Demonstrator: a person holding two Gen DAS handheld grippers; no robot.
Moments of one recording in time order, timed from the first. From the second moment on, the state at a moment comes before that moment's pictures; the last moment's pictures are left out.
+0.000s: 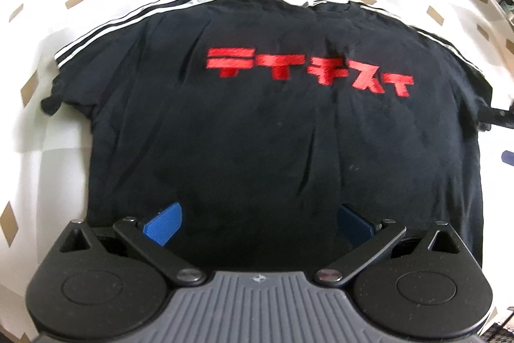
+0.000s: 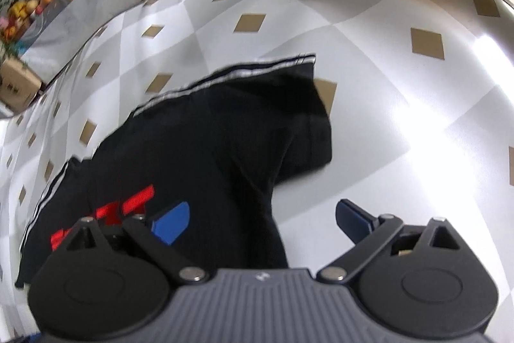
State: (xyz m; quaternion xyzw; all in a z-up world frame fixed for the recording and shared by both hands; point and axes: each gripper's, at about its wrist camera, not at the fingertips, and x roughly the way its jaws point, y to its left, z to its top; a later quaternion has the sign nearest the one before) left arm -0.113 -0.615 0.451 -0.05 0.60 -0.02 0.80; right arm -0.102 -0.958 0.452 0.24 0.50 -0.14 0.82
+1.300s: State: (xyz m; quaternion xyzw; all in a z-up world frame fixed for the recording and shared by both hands) left arm -0.092 -0.624 0.448 -0.01 0.59 -0.01 0.81; right arm -0.065 -0.979 0.421 0.19 0.46 -0.23 0.84
